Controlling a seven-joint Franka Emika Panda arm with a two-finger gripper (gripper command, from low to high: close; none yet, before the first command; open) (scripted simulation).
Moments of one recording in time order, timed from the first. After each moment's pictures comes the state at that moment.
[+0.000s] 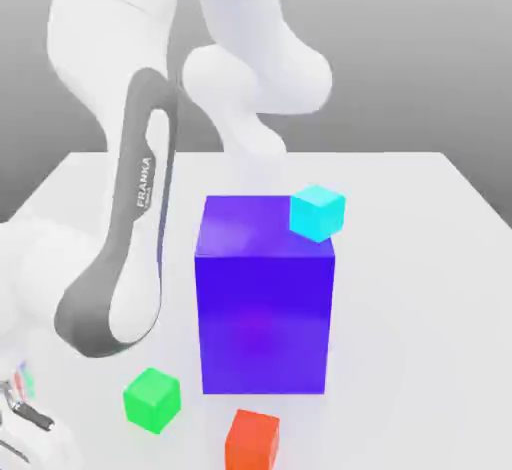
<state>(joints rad) -0.27 0.63 -0.17 -2.05 0.22 2.66 0.70</state>
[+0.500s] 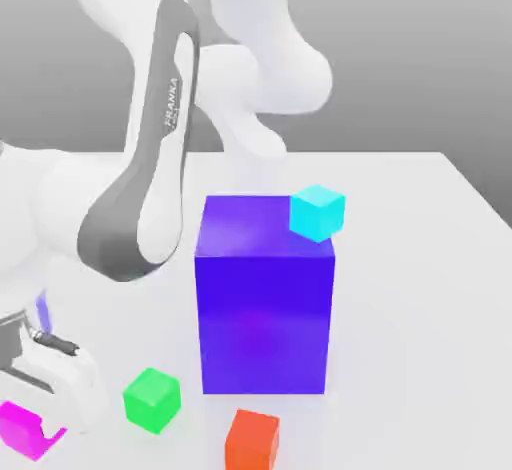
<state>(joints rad) -0.19 0.31 -0.21 -2.29 0.10 2.59 0.68</state>
